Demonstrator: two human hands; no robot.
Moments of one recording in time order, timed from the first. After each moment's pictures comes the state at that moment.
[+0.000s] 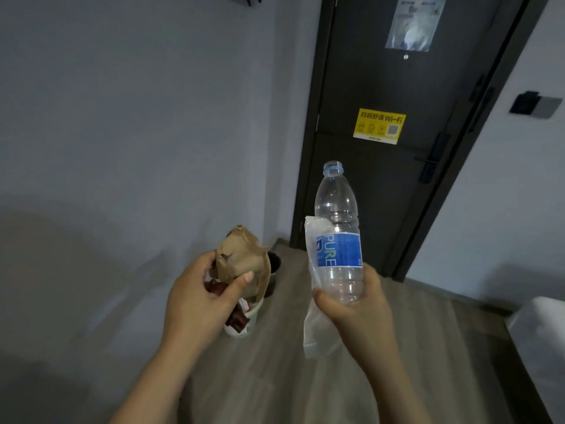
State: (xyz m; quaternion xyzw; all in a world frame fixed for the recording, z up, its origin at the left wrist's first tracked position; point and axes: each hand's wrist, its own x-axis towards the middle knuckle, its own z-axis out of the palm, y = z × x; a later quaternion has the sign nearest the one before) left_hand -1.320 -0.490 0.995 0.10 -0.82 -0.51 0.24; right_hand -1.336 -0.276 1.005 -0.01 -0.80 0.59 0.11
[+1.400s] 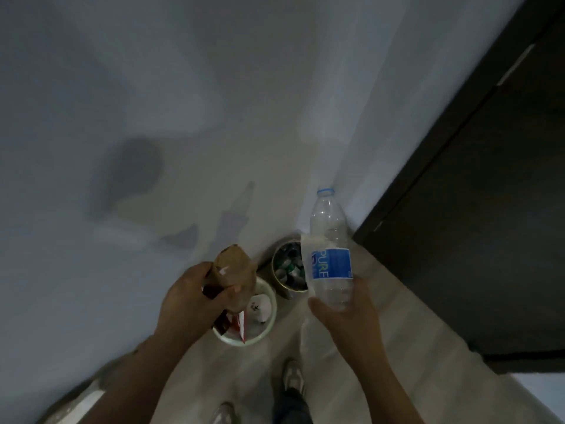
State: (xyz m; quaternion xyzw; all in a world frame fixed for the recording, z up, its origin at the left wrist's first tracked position) left_hand -1.853 -0.587 0.838 0.40 -0.82 -0.41 0.08; right_hand -1.979 -0.378 0.851 0.07 -0.85 0.48 -0.20
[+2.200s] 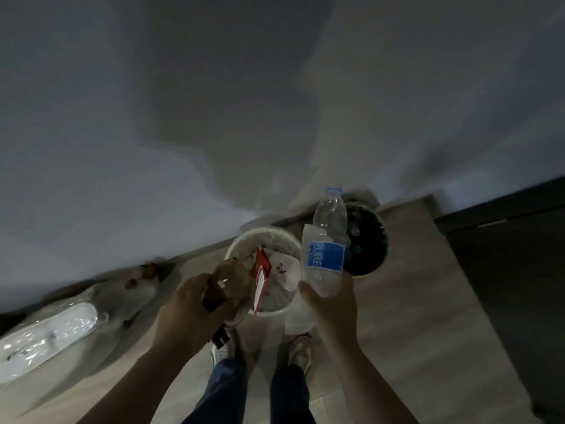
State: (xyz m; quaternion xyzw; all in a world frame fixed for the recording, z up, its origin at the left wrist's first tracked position) left_hand -1.891 -0.630 0.599 0.58 -0.71 -0.40 -0.06; right_hand -2.066 -0.509 0.548 0.06 -0.83 0.42 -0.37
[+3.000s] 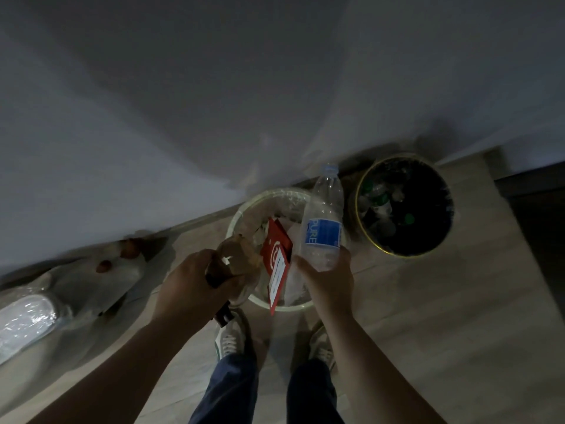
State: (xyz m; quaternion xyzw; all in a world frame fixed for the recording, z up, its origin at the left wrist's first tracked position) left_hand -1.878 -0.667 0.404 0.57 -0.72 -0.38 -0.12; right_hand -2.039 -0.548 0.332 0.06 -0.85 0.36 -0.38
